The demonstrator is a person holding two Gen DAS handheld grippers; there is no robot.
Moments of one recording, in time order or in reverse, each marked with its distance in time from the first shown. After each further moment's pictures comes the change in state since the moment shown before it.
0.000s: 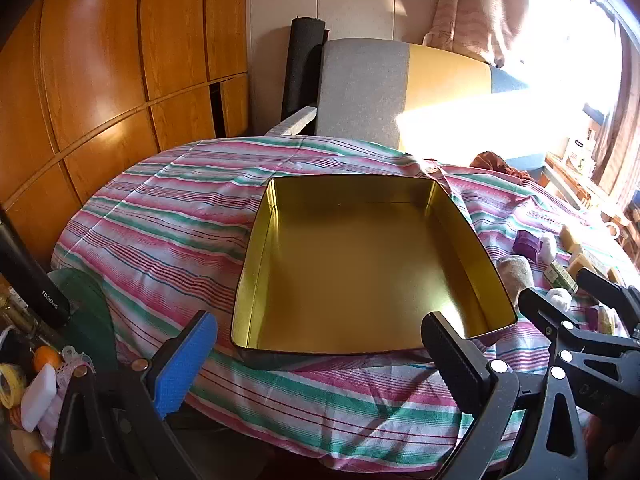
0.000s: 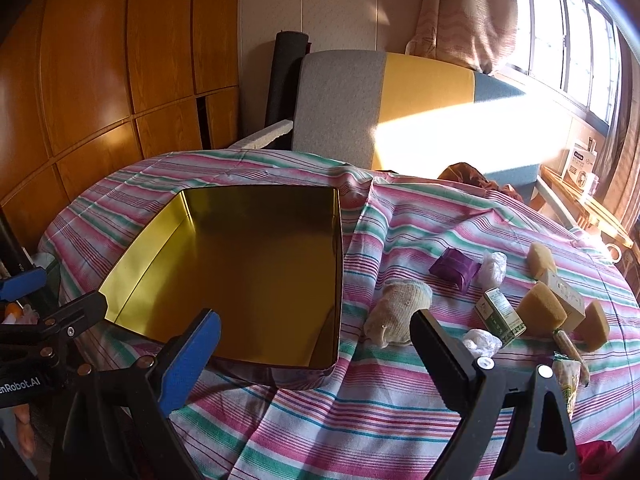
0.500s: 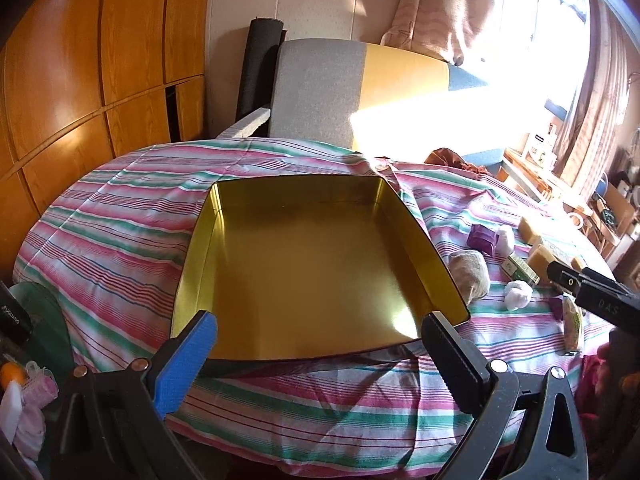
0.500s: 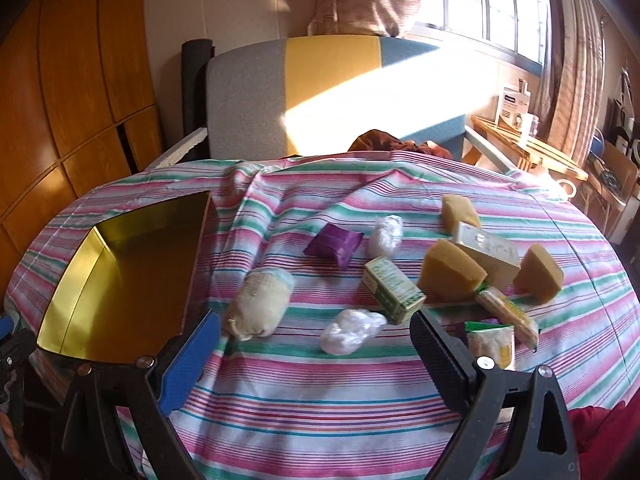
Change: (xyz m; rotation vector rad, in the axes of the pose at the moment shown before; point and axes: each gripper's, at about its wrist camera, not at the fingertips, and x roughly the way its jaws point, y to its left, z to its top) left arm 0.005 -0.030 0.003 0.043 0.005 -0.157; right arm -0.009 -0.128 -0.013 0.240 0.038 -0.163
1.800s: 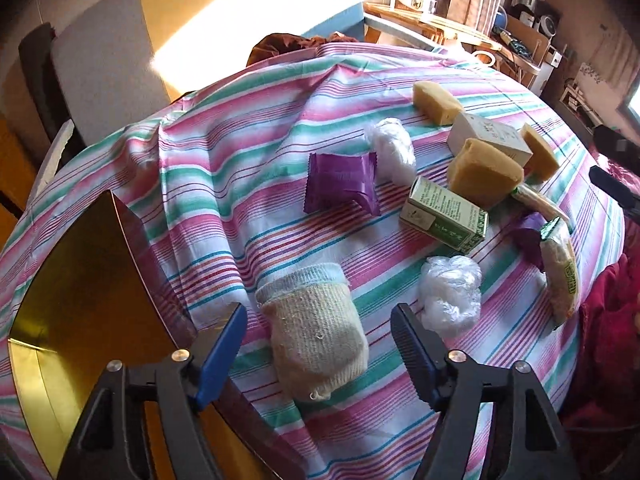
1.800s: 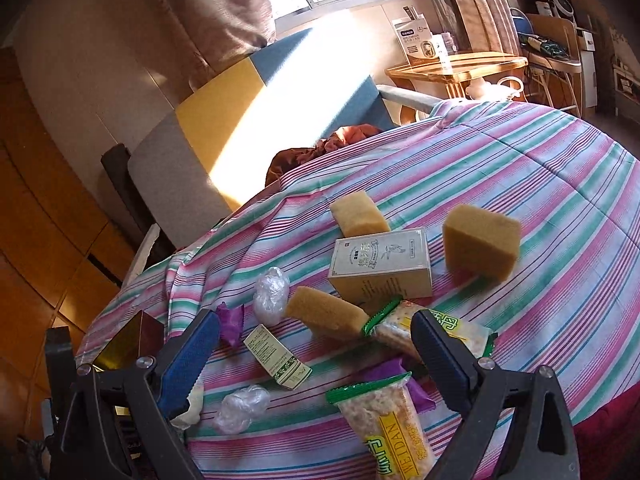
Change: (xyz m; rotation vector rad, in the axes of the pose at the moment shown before) left arm 0.180 -0.208 0.055 0.515 0.389 -0.248; right arm 0.022 -0.177 0.019 0.466 -0.052 0.086
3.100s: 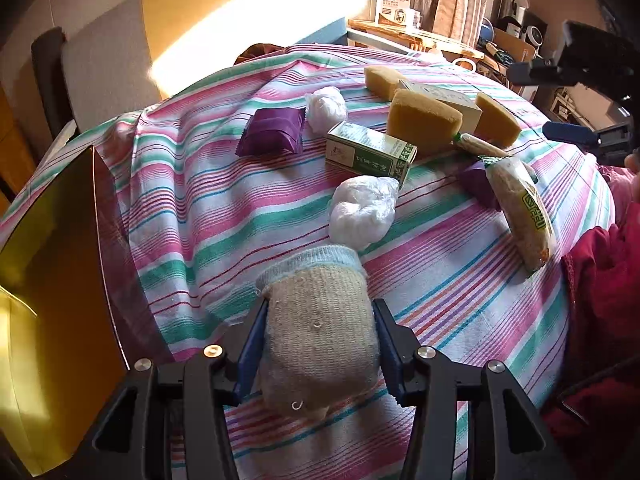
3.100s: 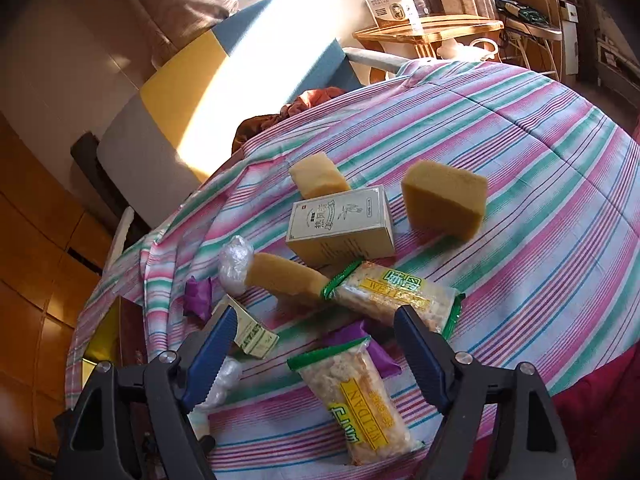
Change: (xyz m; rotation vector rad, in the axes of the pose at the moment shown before) left arm -0.008 -0.062 -0.074 -0.013 -0.125 -0.013; right arm 0.002 -0.018 -0.004 0.039 0.165 -0.107
